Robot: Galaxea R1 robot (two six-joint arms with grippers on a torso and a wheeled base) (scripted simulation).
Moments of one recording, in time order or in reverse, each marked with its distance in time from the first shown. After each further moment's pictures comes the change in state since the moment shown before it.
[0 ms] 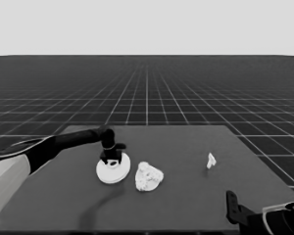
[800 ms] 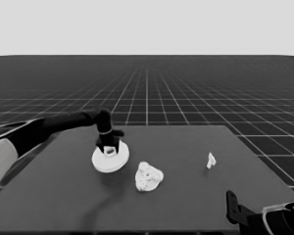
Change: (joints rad) left arm -0.179 -0.048 0.120 -0.140 0.114 -0.054; right arm 0.000 0.000 0.000 0.000 0.000 0.000
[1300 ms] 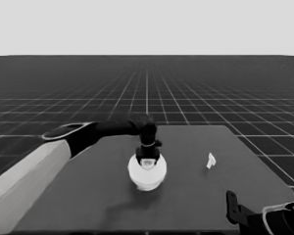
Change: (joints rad) left arm 0.048 0.403 -0.018 0.062 0.028 -0.384; right arm 0.000 0.000 0.000 0.000 0.000 0.000
